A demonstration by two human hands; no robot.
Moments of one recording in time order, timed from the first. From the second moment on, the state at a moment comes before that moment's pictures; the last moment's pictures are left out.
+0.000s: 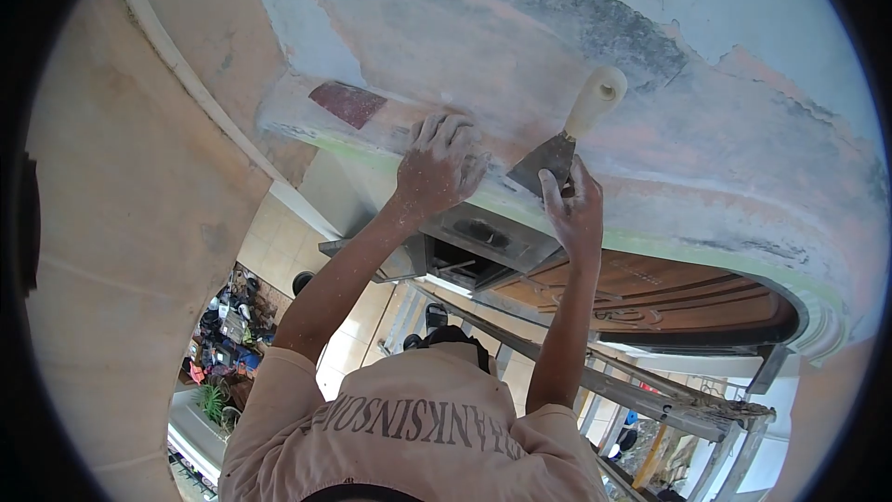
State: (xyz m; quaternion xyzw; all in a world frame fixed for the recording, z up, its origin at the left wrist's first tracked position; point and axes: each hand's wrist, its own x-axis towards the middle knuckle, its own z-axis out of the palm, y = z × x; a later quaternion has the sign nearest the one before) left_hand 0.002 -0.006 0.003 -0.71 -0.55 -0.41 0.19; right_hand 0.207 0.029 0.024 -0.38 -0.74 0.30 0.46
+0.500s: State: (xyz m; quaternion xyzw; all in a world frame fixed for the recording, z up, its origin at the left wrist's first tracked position) left_hand 0.000 -0.008 -0.009 -0.68 -0.56 -0.42 0.20; right_hand 0.202 0.031 0.020 -0.39 -0.75 0.28 0.46
